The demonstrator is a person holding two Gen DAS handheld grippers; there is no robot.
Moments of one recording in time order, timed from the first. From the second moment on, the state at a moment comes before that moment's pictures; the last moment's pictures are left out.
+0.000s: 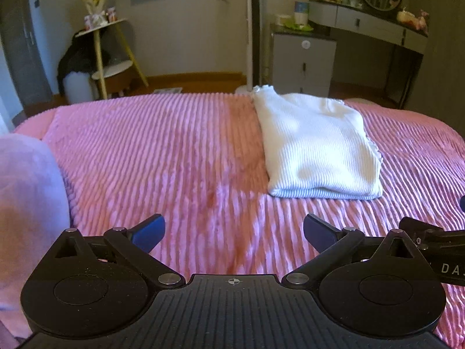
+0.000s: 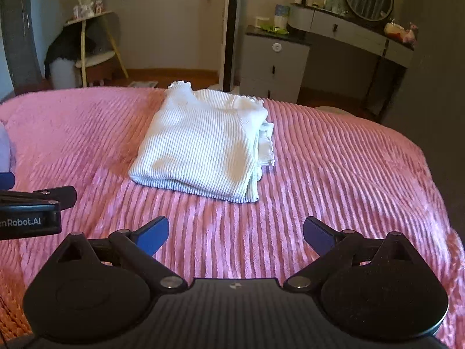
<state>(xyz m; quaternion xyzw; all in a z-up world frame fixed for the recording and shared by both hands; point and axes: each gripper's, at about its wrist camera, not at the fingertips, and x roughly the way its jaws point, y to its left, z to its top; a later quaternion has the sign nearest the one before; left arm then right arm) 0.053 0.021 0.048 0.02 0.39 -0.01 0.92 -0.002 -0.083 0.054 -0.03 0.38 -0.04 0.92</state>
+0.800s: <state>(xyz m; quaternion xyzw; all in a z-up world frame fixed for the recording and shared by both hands) 0.056 0.010 0.049 0.04 0.39 -0.01 0.92 0.003 -0.088 0.056 0.00 0.39 -0.03 0.92</state>
